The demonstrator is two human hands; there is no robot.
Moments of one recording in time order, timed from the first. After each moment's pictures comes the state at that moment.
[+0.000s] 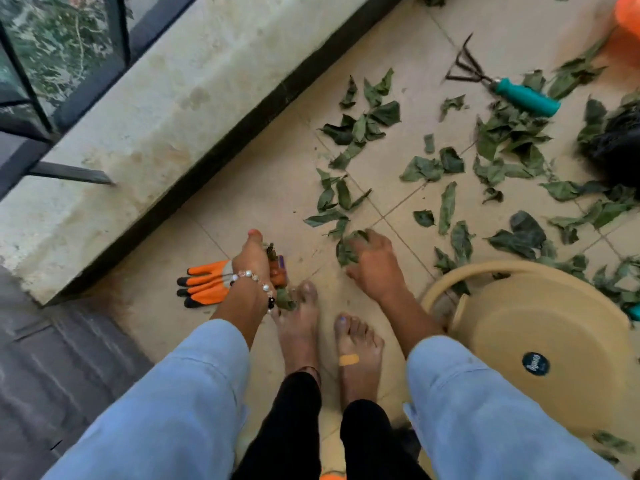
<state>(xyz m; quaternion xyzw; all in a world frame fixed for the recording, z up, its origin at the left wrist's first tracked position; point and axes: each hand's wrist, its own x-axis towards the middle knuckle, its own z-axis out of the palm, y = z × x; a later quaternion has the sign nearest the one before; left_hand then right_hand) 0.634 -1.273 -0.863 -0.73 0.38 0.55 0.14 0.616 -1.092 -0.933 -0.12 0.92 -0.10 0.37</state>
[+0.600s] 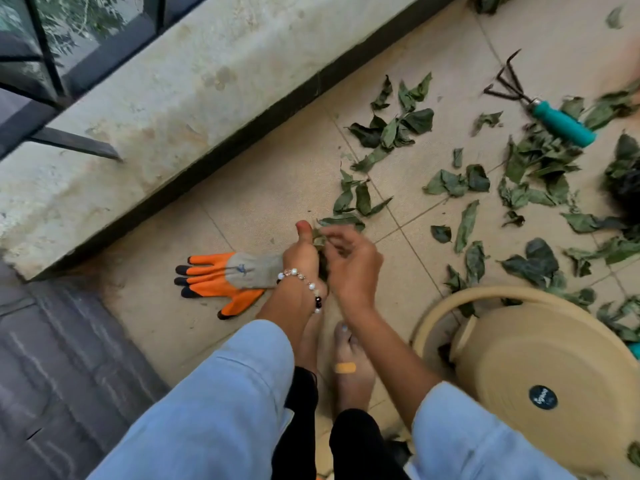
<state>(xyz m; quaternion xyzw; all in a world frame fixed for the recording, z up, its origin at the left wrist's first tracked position) 0.622 -1.246 -0.887 -0.68 0.31 0.65 0.14 0.619 -1.178 -0.871 0.16 0.78 -0.56 0.25</state>
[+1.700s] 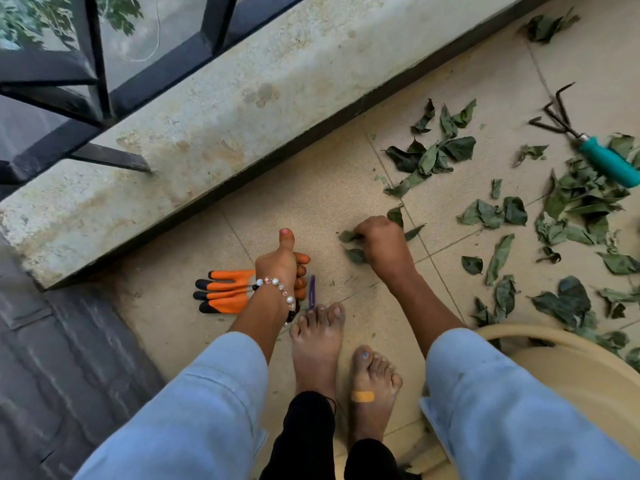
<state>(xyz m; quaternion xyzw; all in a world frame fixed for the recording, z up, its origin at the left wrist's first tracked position) 0.623 -1.330 -0.894 -0.70 0.42 0.54 0.19 0.547 -1.187 -0.951 -0.27 0.90 -0.17 0.29</state>
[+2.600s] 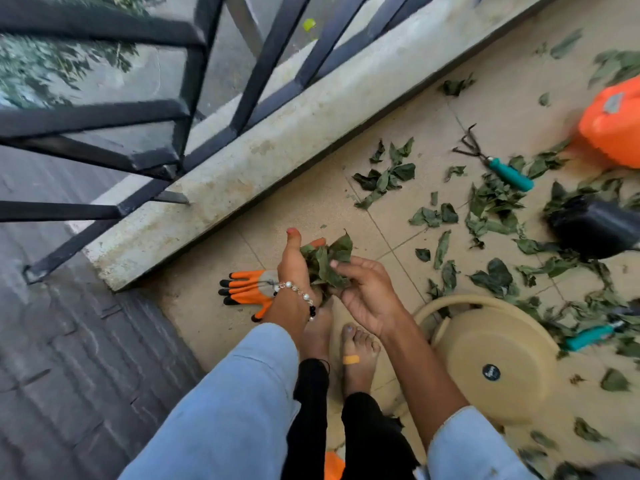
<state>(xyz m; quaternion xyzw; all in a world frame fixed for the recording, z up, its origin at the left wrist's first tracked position) 0.599 -1.293 -0.771 -0.68 0.23 0.68 0.14 0.580 -1.186 -0.735 0.33 0.43 -0.70 0.46</state>
